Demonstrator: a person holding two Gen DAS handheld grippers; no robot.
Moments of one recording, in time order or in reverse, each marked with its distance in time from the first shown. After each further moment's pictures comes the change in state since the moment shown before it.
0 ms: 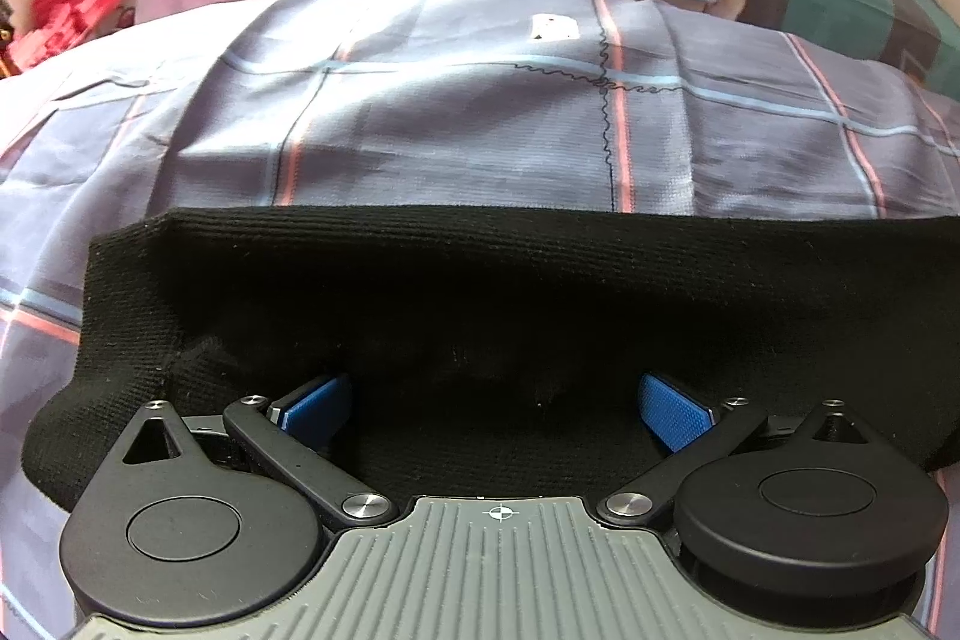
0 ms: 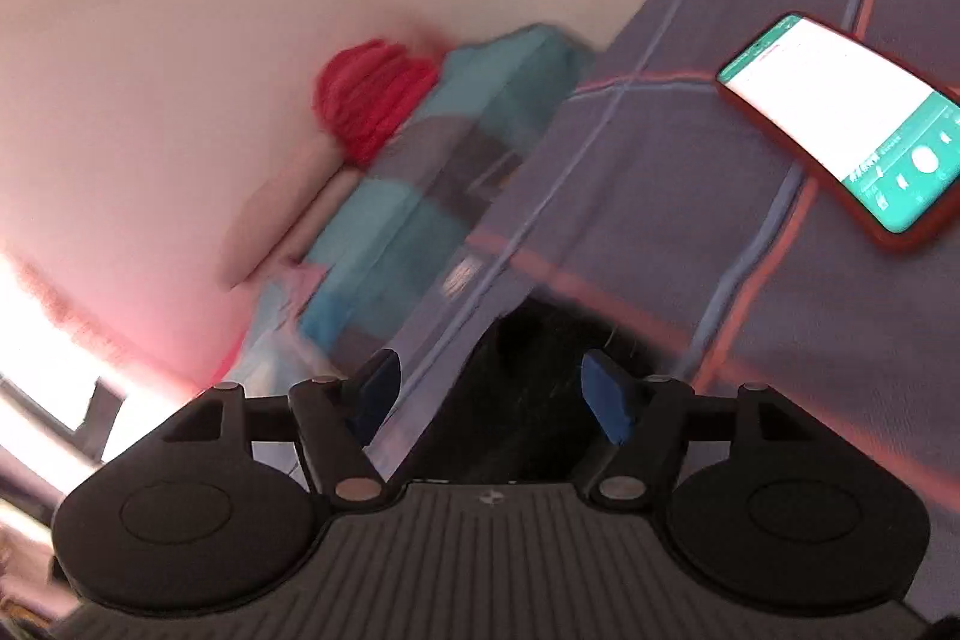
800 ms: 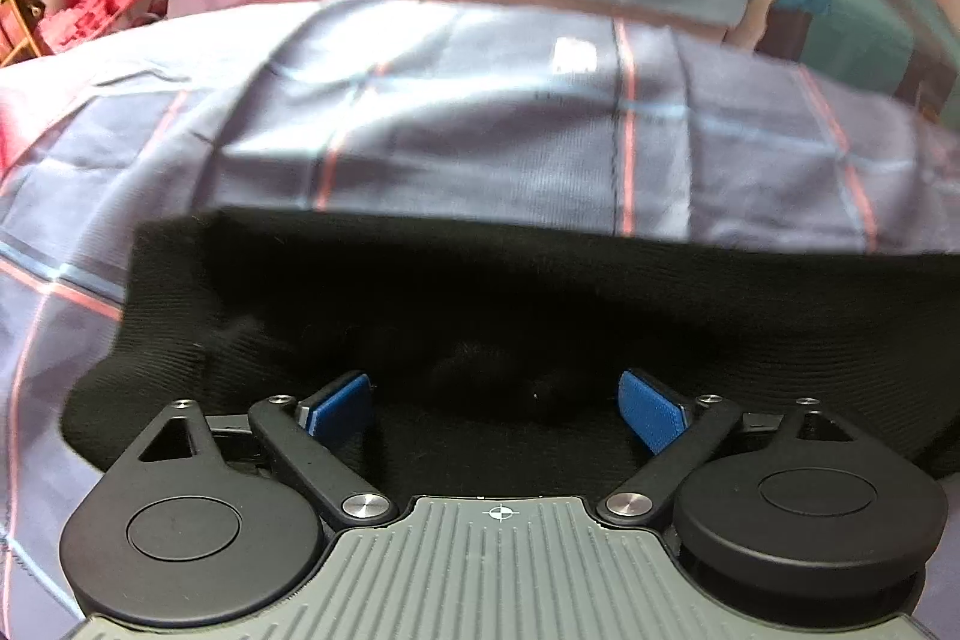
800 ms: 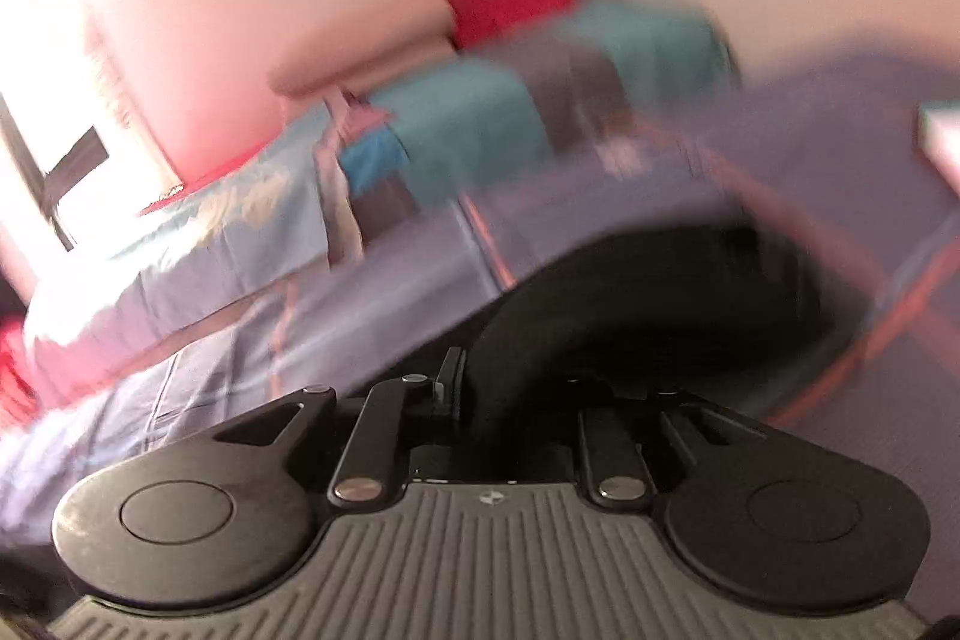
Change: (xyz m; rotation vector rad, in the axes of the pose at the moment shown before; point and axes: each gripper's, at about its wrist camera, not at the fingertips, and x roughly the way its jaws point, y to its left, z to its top) left arm -0.032 0.004 0.000 -0.067 -0.032 0.018; right arm 0.030 0.141 -0.104 -0.727 -0.056 -0.100
